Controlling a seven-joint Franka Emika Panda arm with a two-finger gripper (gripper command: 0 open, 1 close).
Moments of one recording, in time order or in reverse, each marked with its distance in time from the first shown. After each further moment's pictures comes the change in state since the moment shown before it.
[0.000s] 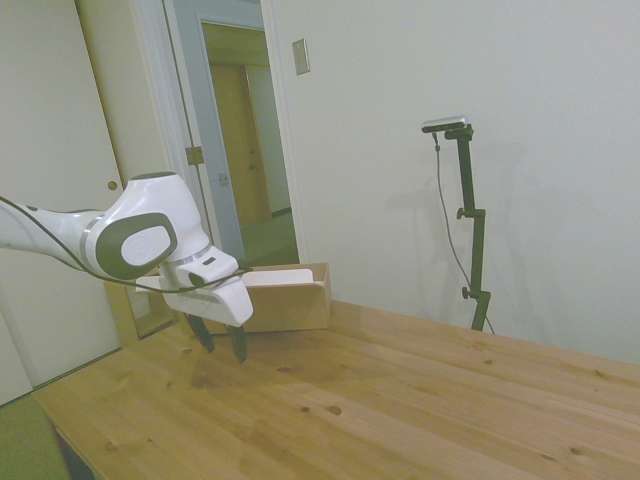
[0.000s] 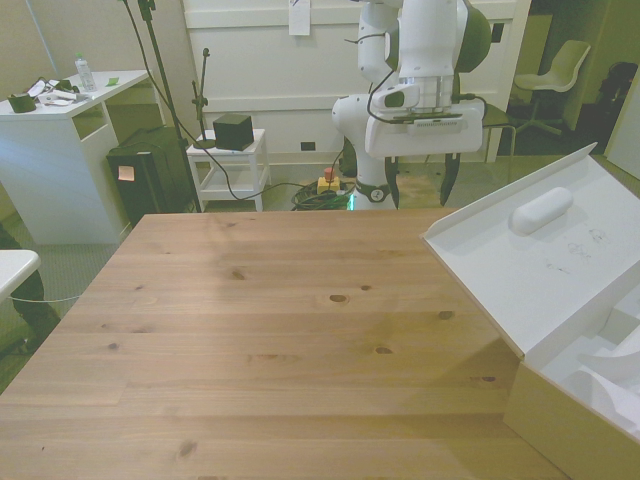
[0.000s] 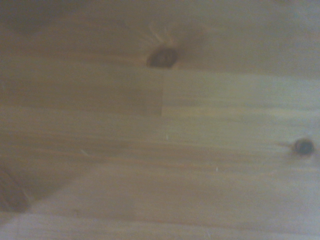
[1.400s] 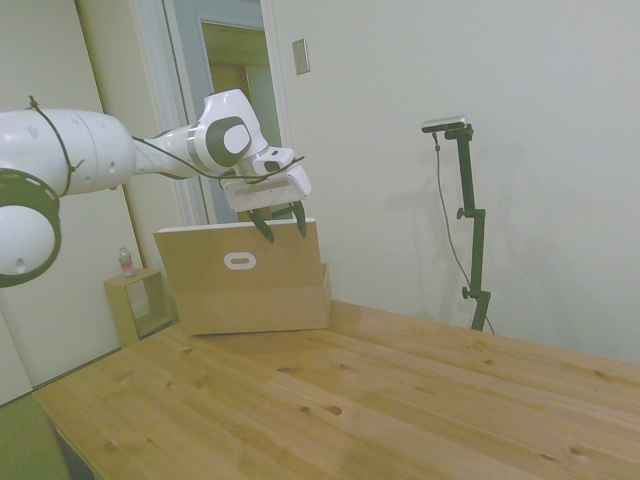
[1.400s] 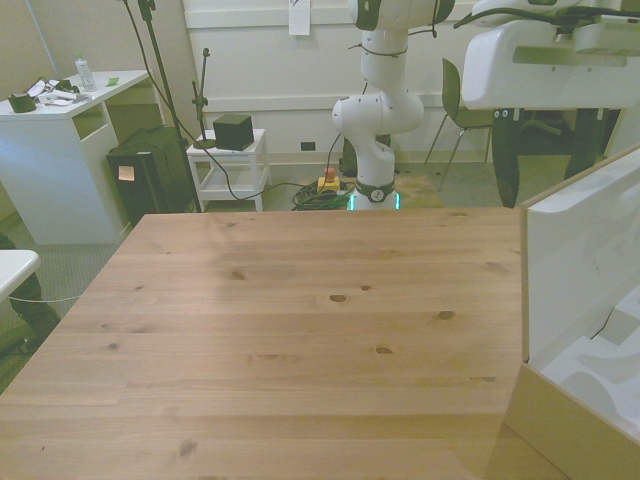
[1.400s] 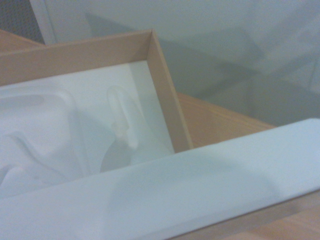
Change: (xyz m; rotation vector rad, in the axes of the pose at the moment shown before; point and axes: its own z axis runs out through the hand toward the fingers) arm 0.154 -0.230 -0.085 0.070 0.157 -0.252
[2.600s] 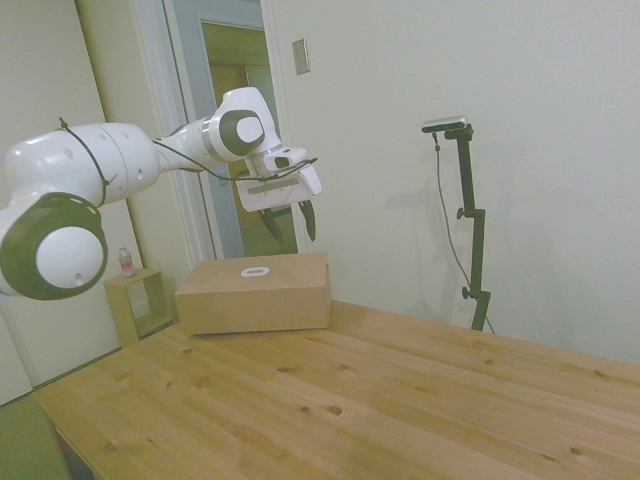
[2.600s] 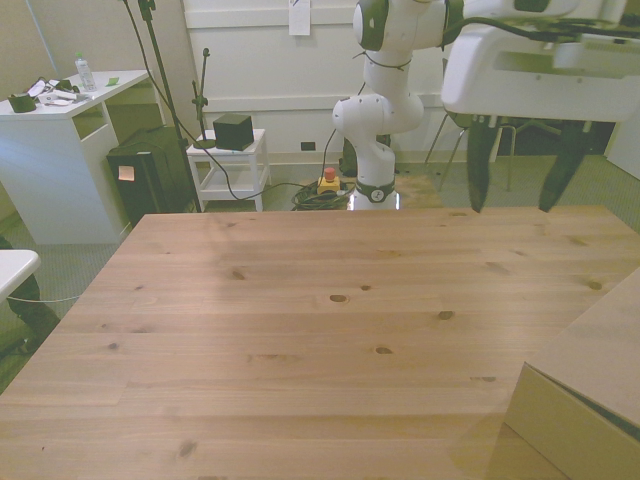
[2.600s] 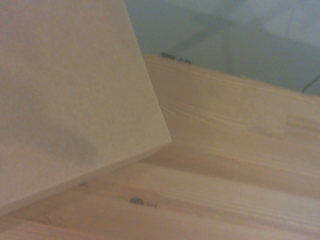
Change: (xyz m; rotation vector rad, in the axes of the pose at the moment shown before) arm 0.008 0.027 -0.002 -0.168 -0.121 0.134
